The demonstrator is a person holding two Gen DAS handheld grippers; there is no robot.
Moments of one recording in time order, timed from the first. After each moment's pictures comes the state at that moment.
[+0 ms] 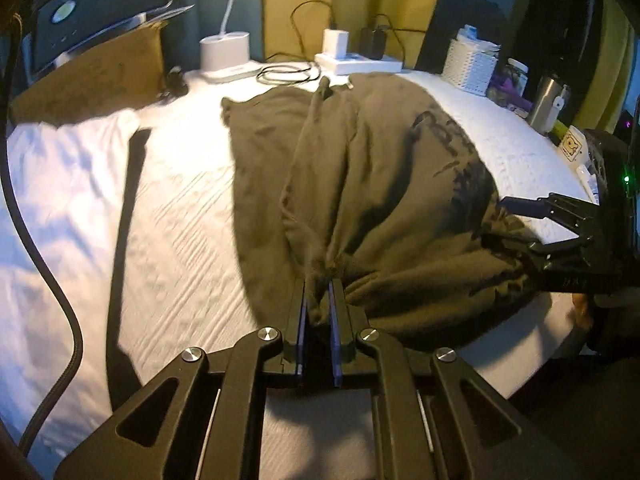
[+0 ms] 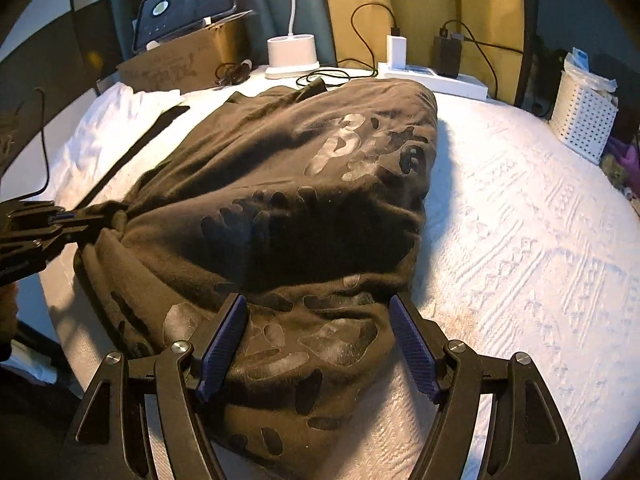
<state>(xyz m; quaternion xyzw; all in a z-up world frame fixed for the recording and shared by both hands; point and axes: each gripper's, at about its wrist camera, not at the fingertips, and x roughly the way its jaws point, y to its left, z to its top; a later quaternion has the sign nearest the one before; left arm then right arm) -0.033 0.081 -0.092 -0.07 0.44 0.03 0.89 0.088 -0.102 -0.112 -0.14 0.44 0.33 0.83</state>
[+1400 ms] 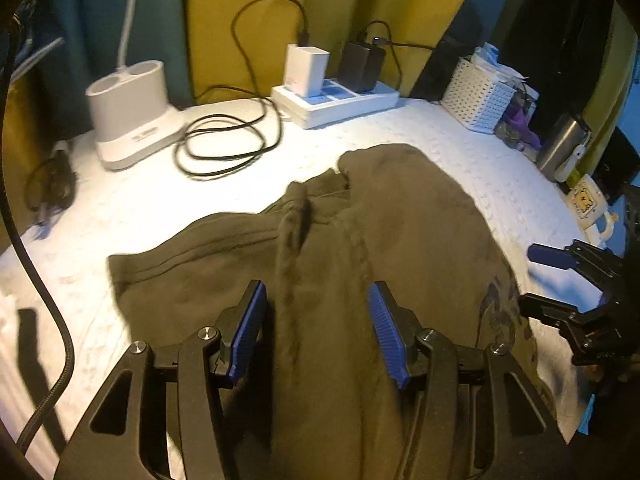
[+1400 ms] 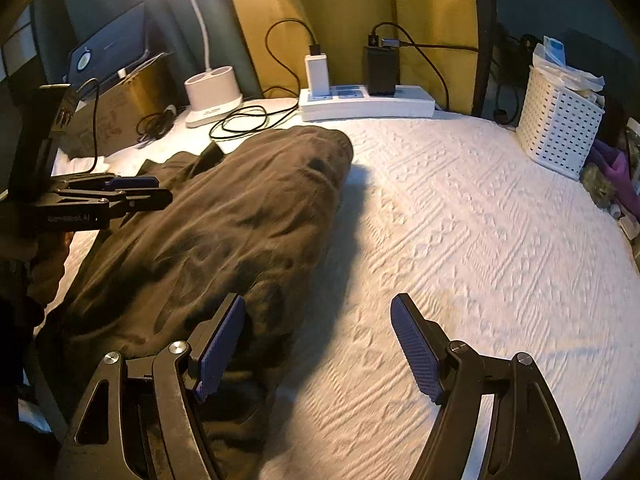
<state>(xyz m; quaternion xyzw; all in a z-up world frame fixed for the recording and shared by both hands) 0.175 0.108 -0.087 -0.07 0.44 -0.07 0.89 0.213 -0.119 -0.092 -0.10 0.45 0.28 0.84</state>
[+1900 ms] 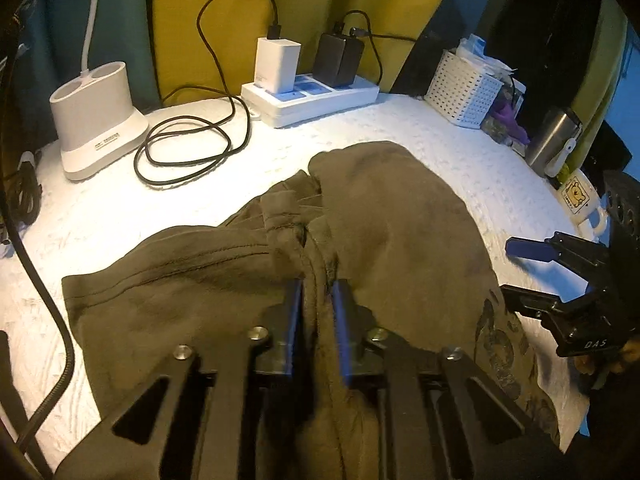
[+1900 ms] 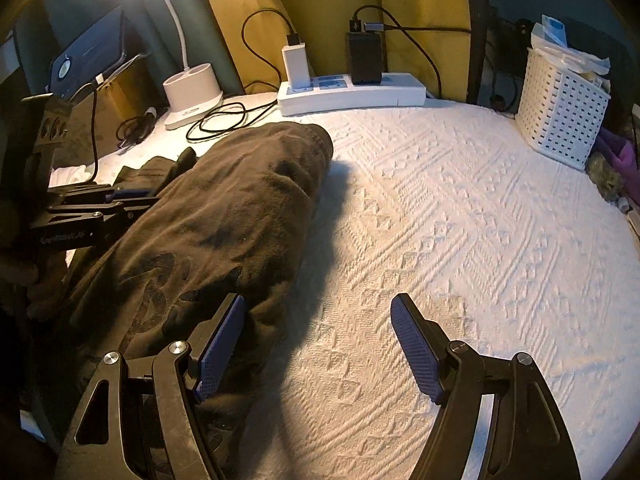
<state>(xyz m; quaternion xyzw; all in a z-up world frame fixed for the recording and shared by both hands) 0.191 0.096 -0.097 -0.07 0.44 -0.10 0.89 0.238 -0.121 -0.104 -0.09 0.47 0.27 0.84</state>
